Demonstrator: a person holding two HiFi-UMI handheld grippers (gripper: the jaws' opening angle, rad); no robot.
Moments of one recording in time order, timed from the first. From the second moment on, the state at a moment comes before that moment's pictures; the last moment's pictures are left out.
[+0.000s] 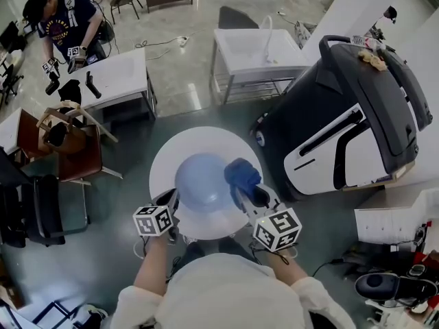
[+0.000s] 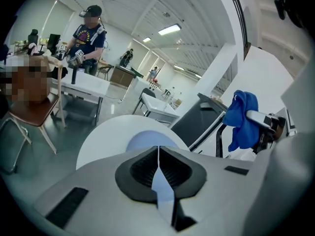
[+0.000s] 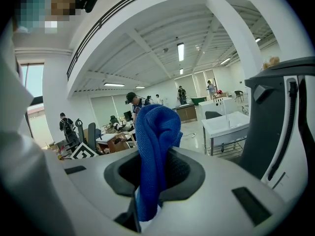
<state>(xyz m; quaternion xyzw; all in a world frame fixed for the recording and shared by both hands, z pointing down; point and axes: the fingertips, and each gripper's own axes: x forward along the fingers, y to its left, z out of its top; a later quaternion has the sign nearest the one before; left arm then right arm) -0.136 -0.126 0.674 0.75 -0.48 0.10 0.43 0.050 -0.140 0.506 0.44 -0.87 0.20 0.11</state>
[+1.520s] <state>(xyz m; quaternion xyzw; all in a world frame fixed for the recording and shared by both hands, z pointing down) -0.128 -0.121 0.799 0.62 -0.51 0.12 0.59 0.063 -0.140 0.530 0.43 -0.86 0.22 0.14</state>
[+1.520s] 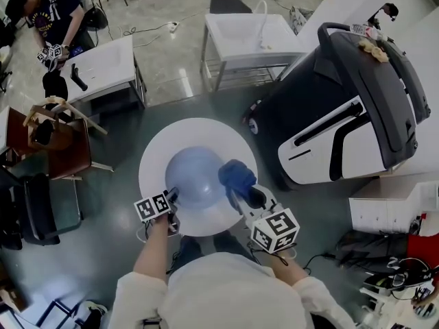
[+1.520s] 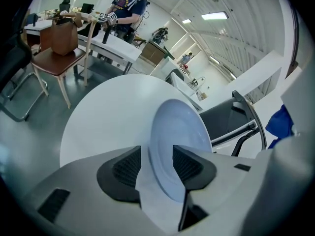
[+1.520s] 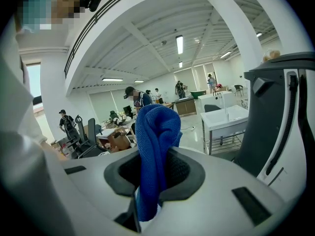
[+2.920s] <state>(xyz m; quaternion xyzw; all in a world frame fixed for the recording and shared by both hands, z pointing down) -0.138 -0.122 0.811 0.58 -0.52 0.09 0.63 0.070 -0.134 0.536 0.43 -0.86 0.22 0.15</state>
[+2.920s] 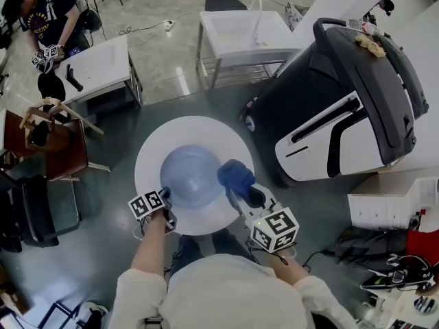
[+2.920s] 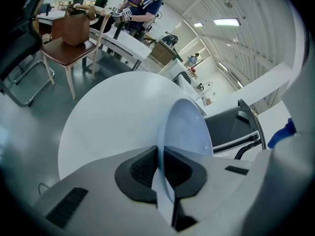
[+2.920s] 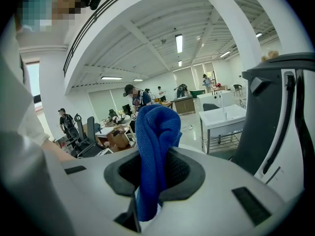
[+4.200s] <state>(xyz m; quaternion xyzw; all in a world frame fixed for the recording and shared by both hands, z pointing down) -0.118 -0.130 0.605 0.71 -0.50 -0.02 0.50 0.063 -0.125 0.471 0.44 -0.88 0.15 0.08</state>
